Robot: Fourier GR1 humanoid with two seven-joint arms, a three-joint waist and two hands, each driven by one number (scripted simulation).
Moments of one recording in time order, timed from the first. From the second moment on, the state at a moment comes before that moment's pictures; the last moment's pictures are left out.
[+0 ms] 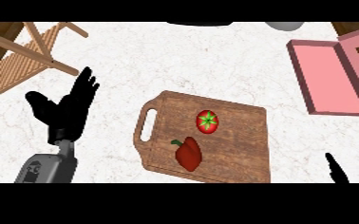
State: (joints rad) left arm -0.15 0.22 -0.07 -1.46 0.25 0.21 0.17; right arm 0.59 -0.38 0.32 -2.07 0.50 -0.57 0.48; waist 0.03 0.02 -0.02
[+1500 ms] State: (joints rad) left arm -0.09 0.23 -0.05 -1.57 0.25 0.20 0.21; right arm -0.10 -0.01 0.48 -1.93 0.87 -0.20 1.15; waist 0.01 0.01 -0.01
